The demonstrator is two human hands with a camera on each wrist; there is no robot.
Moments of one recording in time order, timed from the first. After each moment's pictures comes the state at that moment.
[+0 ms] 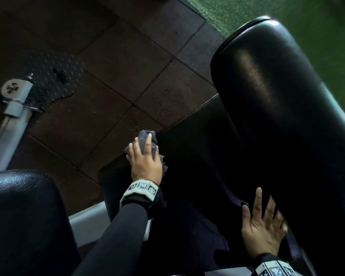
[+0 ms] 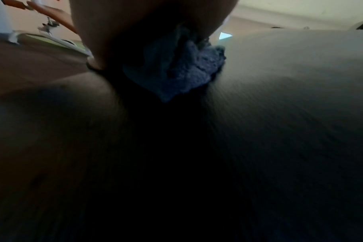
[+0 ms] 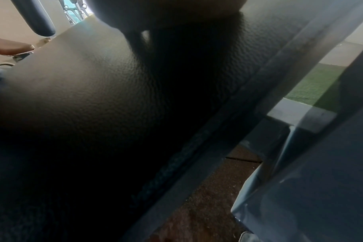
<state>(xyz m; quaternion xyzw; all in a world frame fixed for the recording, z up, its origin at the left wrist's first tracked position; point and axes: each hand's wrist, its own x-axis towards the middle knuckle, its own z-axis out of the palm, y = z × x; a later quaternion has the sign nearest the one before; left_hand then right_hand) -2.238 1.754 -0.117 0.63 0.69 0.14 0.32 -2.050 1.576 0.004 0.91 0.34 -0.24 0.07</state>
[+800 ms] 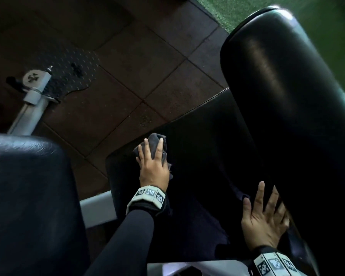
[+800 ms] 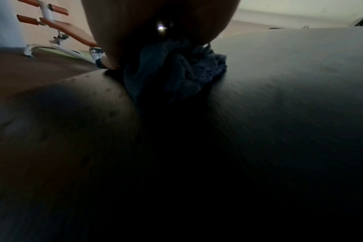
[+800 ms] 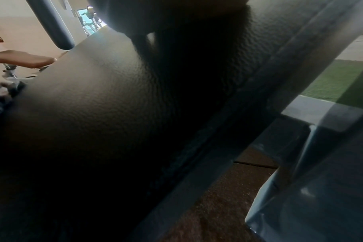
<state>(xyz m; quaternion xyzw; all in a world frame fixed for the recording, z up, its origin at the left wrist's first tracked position) -2.241 1.701 -0.117 0.66 0.68 0.11 0.32 -2.035 1.555 -0.029 0.91 0.40 -0.14 0.06</state>
